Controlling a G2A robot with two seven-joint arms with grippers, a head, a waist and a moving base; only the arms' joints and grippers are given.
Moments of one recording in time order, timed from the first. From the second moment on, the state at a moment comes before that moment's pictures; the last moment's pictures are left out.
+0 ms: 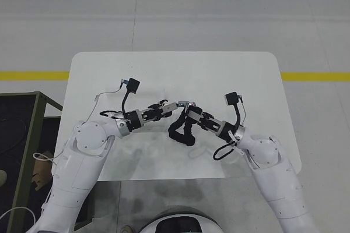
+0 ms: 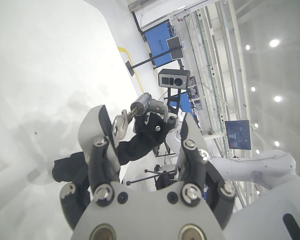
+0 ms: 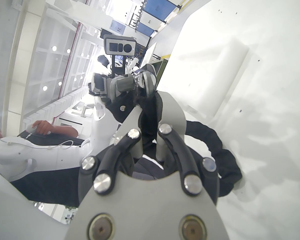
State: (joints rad) left arm 1.25 -1.17 -1.33 -1.72 -0.06 -0.21 -0.87; right arm -1.33 -1.27 1.27 -1.64 -0.03 -0.39 0.72
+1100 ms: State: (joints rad) left arm 1.27 -1.16 -1.40 -1.69 -0.12 -0.18 -0.94; right arm -1.32 -1.26 1.28 -1.61 0.05 -0.40 0.79
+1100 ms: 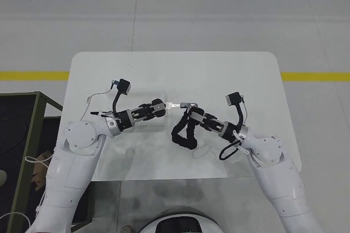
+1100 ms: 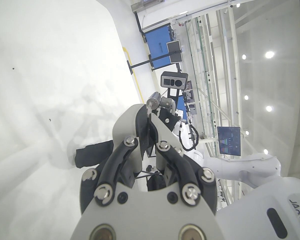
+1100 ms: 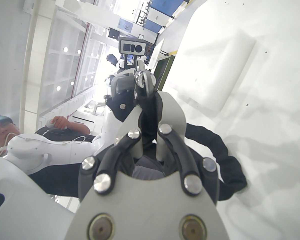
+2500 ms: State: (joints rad) left arm 1.26 -1.16 -1.39 -1.69 -0.15 -0.17 -0.99; right arm -1.28 -1.24 1.26 -1.58 0.12 -0.39 0.92
